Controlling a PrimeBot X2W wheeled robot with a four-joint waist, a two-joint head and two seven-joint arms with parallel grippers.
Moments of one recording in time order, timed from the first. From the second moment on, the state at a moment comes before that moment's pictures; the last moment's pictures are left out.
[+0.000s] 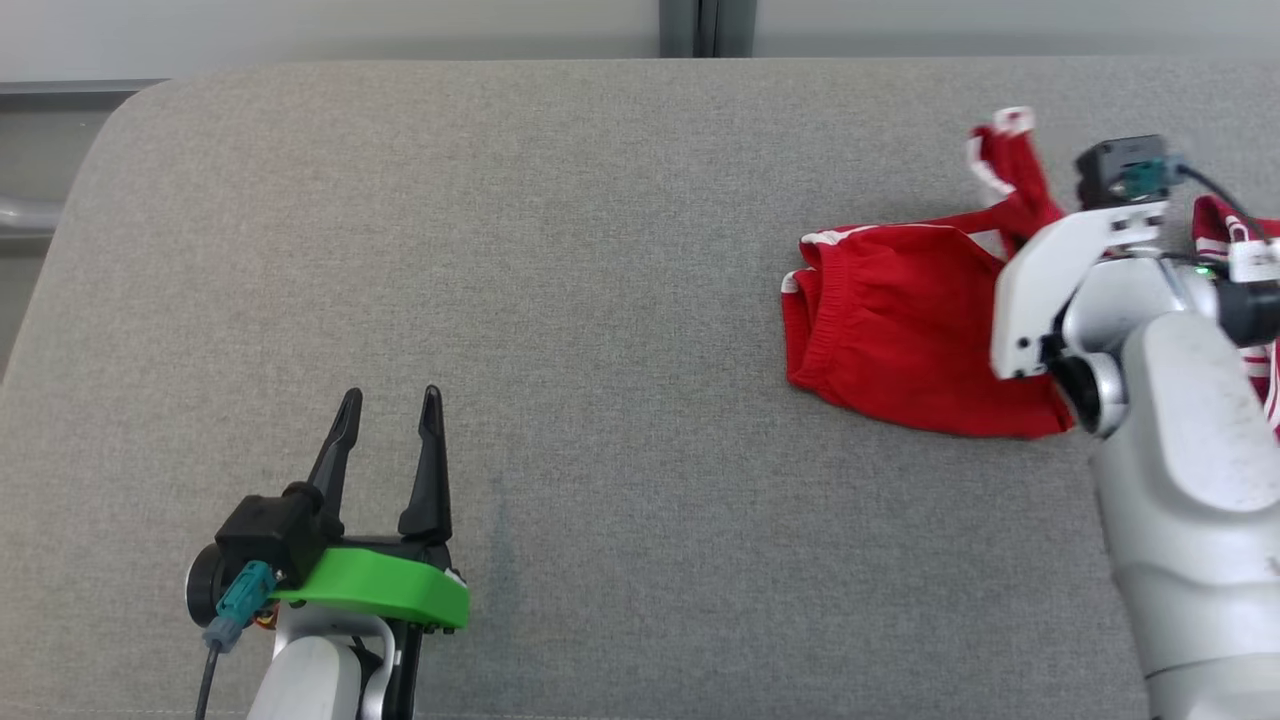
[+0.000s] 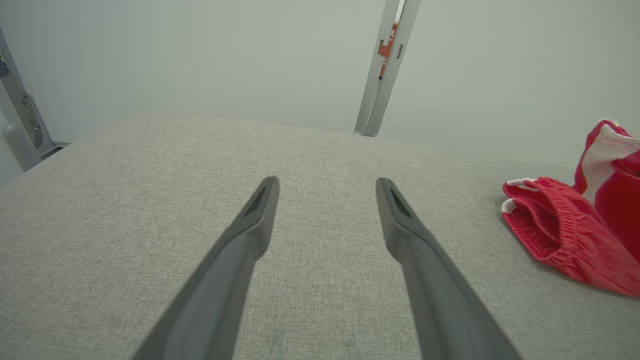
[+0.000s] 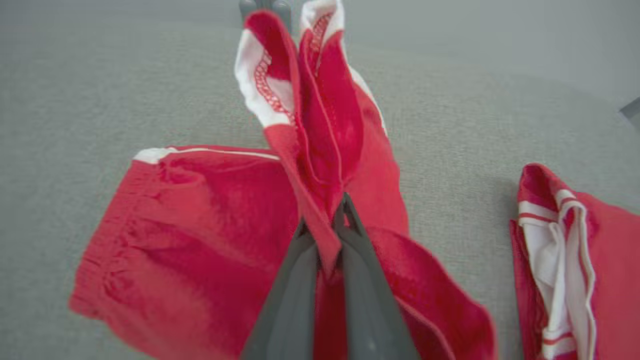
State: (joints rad) left arm -0.17 0.05 -0.15 0.25 -0.31 -0.08 -0.26; right arm -0.68 -0.16 -0.04 0.54 0.03 0.13 0.50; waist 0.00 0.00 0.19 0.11
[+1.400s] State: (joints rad) left arm -0.15 0.05 -0.15 0.26 -0.33 -0.07 -0.26; right arm -0.36 -0.09 -0.08 0.19 0.31 0.13 0.15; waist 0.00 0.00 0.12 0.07
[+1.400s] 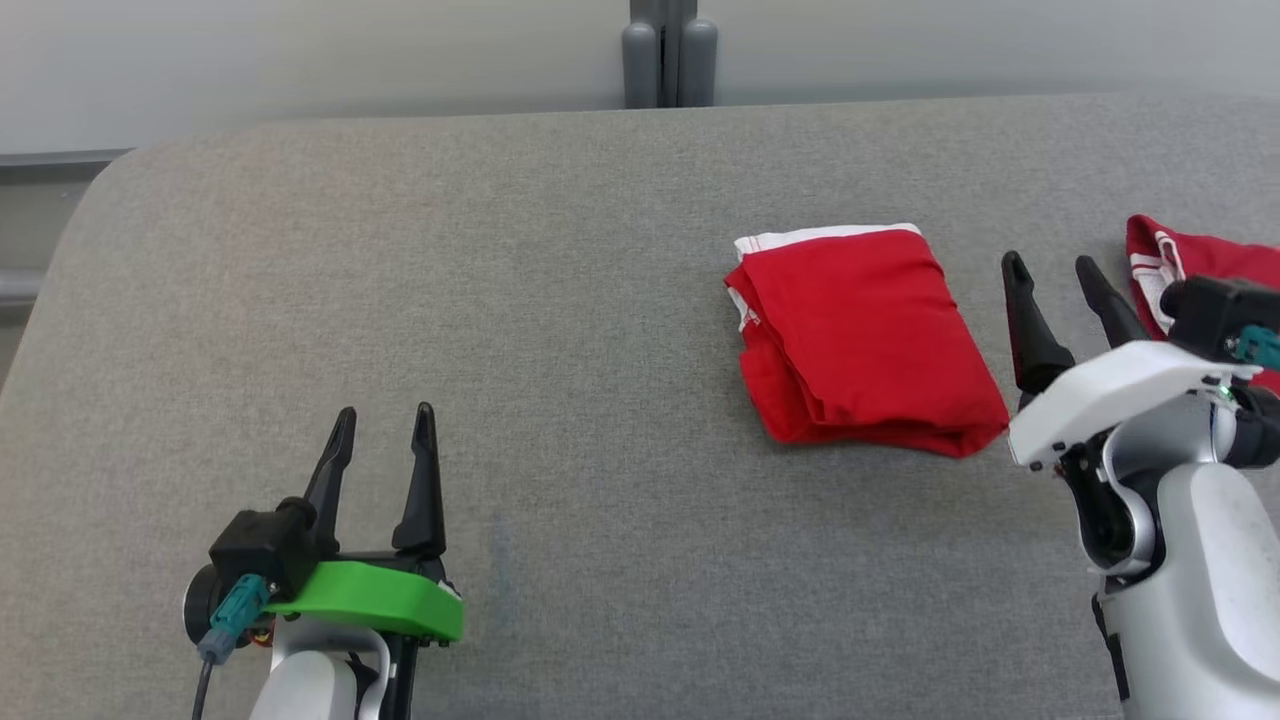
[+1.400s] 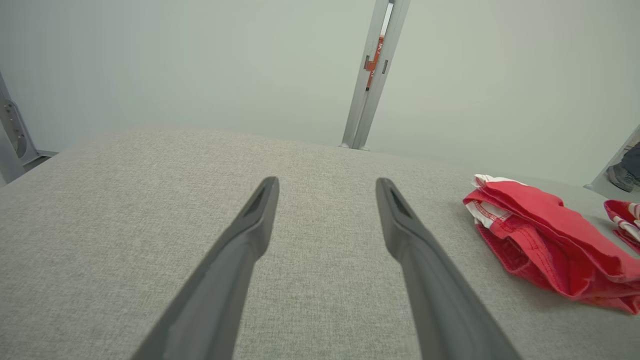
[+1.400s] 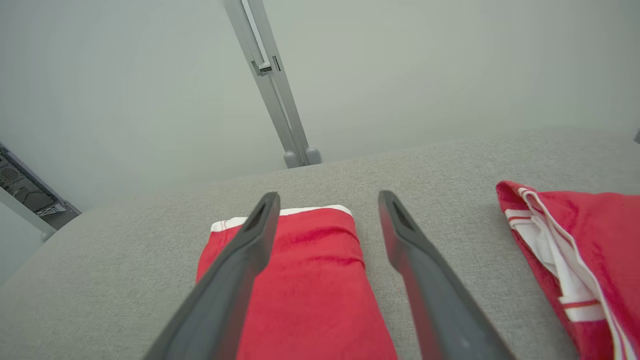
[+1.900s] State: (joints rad) left arm -0.12 0.05 -0.07 0.23 -0.31 -0.03 -0.26; right arm -0.19 -0.15 0.02 0.21 0.32 0.13 -0.10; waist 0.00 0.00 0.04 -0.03
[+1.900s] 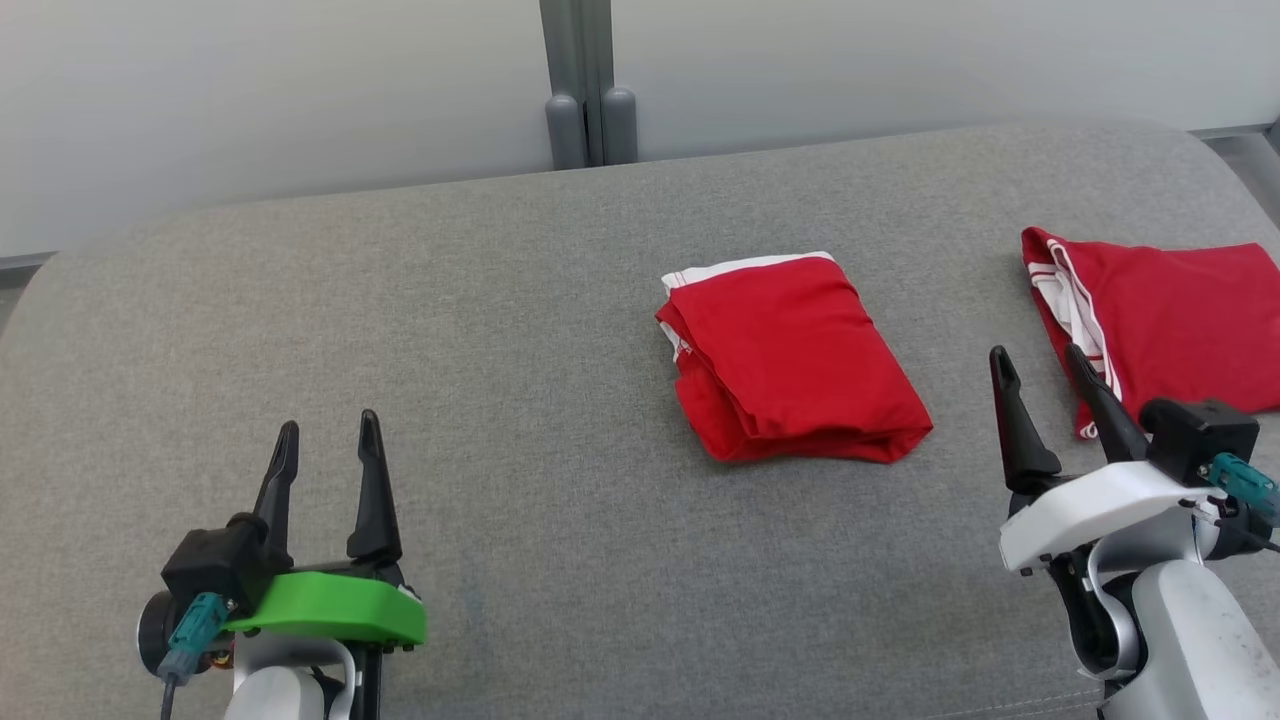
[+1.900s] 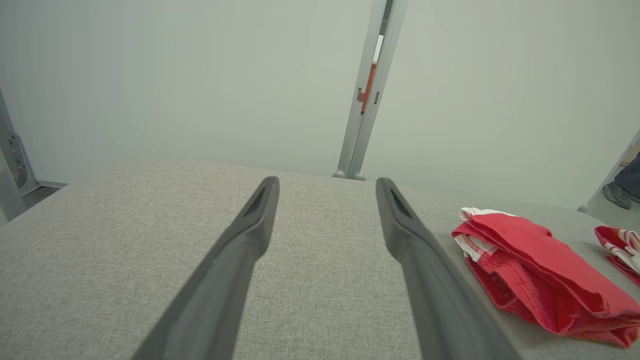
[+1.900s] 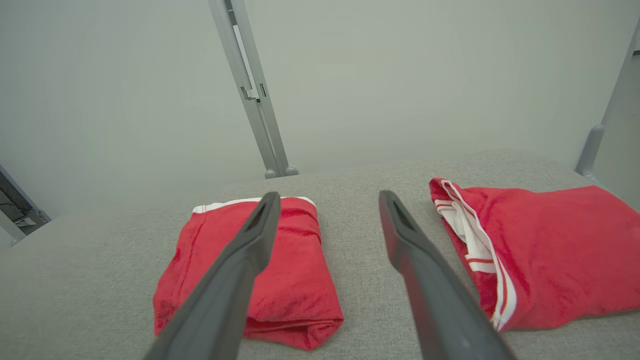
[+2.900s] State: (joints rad) left arm -0.06 0.05 -0.05 0.29 -0.29 -0.04 -0.26; right arm -0.24 -0.19 0.08 0.41 0.31 0.13 -0.21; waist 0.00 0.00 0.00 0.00
